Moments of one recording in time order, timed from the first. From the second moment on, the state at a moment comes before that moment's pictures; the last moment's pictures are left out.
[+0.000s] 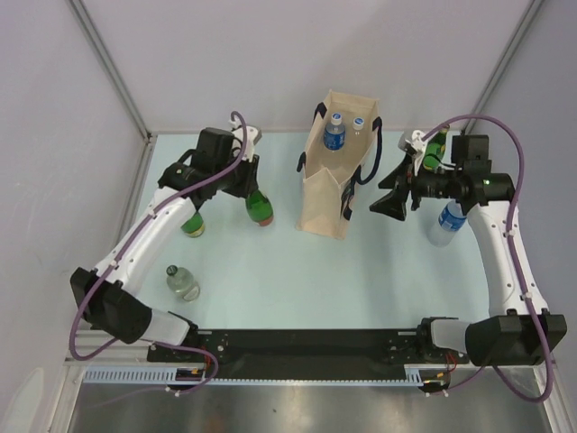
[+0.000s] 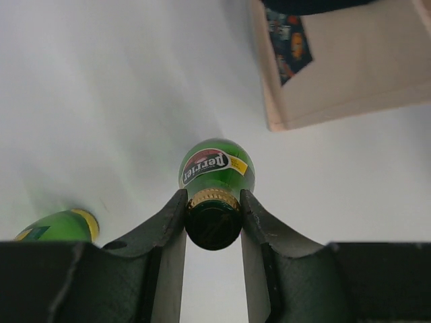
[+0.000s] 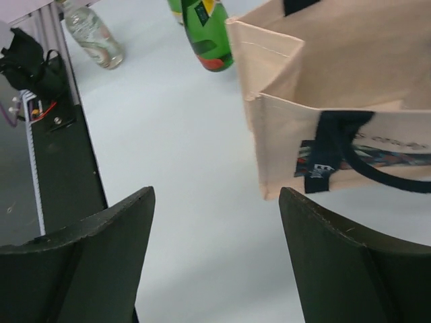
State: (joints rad) left arm -0.41 1.43 1.45 -0.75 0.05 -0.03; right arm -0.01 1.24 1.38 -0.89 -1.07 -0.56
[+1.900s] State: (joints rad) left arm -0.61 1.92 2.37 -0.61 0.22 -0.14; right arm -0.24 1.16 1.35 -0.64 -1.09 -0.20
